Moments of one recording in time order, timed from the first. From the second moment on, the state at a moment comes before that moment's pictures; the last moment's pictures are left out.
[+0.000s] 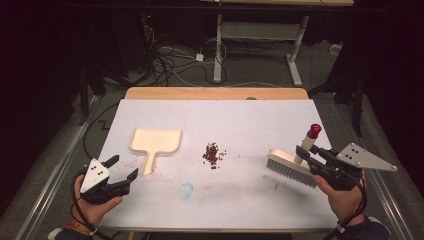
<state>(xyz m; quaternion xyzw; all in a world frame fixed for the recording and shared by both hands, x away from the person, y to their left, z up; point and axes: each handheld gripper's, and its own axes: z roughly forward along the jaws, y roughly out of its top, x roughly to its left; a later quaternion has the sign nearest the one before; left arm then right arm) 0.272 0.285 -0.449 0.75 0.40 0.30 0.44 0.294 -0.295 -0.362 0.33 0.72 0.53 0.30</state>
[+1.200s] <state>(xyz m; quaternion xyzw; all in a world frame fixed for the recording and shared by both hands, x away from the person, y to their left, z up) 0.371 0.237 -0.472 0.80 0.52 0.14 0.27 0.295 -0.283 -0.369 0.32 0.73 0.52 0.30</state>
